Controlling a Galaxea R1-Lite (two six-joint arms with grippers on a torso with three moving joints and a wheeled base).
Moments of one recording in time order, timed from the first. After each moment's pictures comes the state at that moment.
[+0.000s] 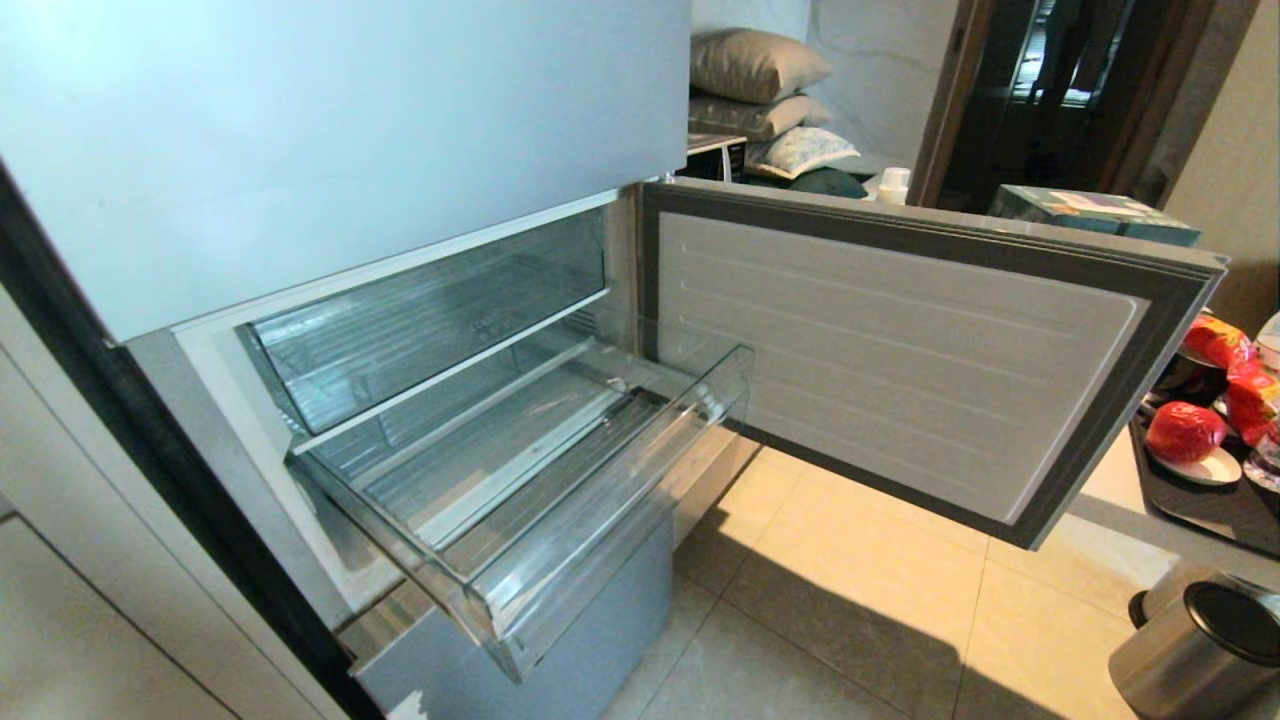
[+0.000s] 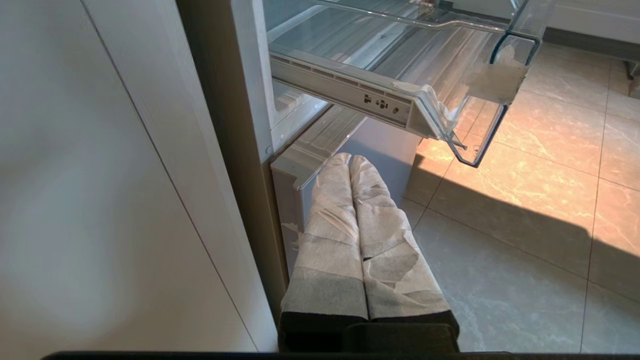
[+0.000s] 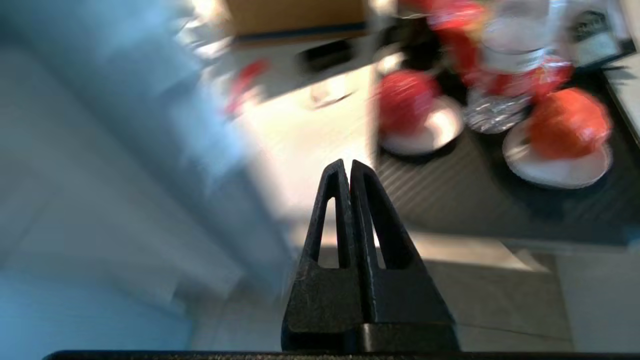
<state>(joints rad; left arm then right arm) 0.01 0.00 -0.04 0.10 0.01 0.00 -0.50 1.38 -0.62 -0.61 0.10 0.17</state>
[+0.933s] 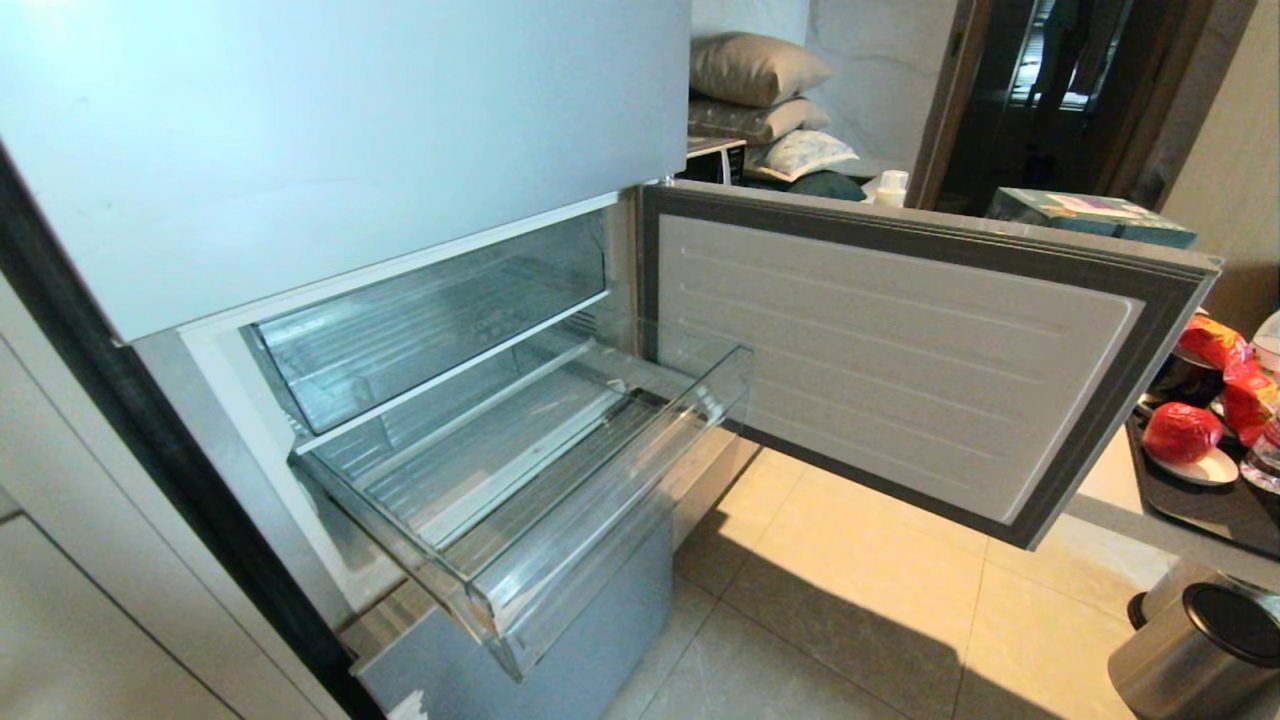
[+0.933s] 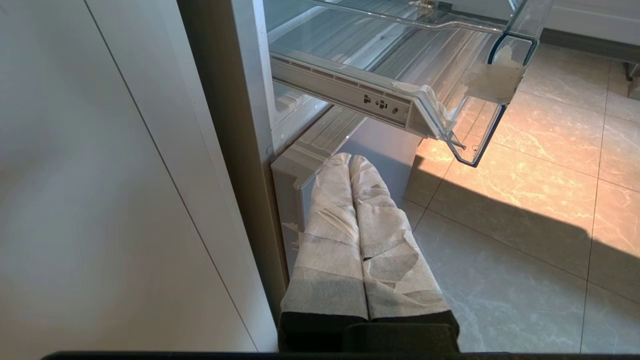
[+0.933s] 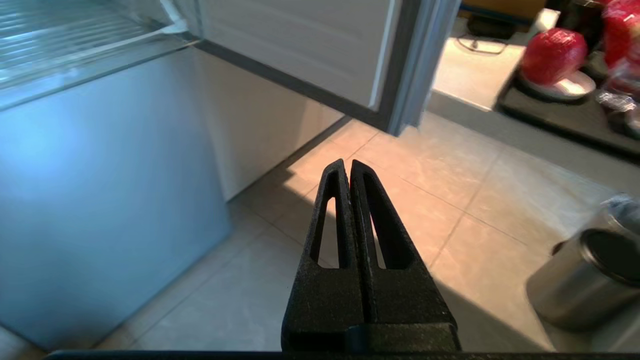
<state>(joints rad) 0.01 0.00 -0.04 0.10 0.01 0.00 -0.01 0.06 -0.01 -0.06 0.03 -0.05</state>
